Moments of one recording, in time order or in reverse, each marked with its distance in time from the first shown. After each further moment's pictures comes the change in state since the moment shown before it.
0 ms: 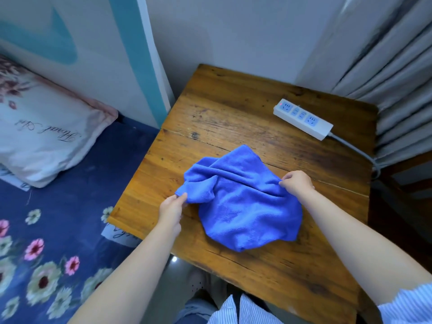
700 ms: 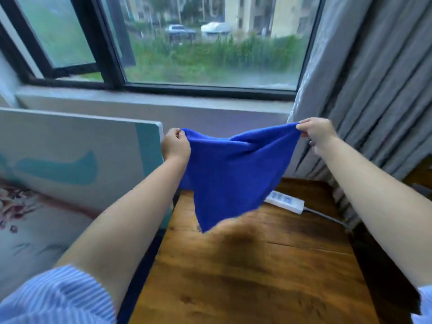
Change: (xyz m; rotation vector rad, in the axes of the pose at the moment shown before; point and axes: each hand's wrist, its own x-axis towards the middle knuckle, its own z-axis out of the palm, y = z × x) left_hand -0.088 0.332 0.039 0.346 0.063 0.988; right_hand -0.136 -0.177 -0.230 0.930 0.468 -0.476
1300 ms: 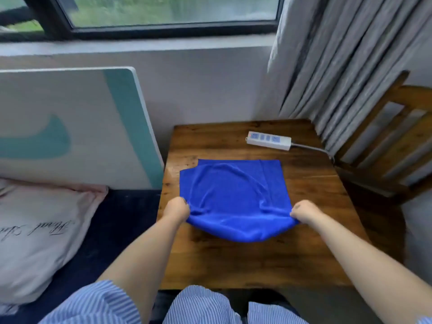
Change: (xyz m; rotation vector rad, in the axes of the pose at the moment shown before) left_hand -0.111 -0.229 -0.007 0.843 -0.804 -0.070; right_hand -0.177 0.266 -0.010 -1.099 -0.372 0.510
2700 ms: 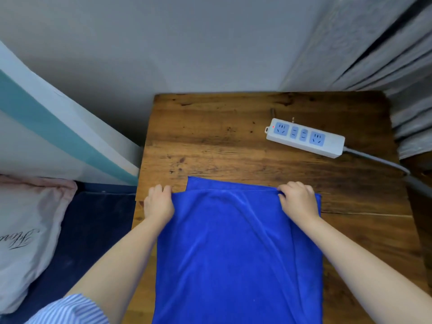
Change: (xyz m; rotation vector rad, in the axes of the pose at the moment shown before) left_hand 0.210 0.028 0.025 0.370 -0.011 -0.099; right_hand 0.220 -0.074 -0.001 -0.080 0.250 -0.377
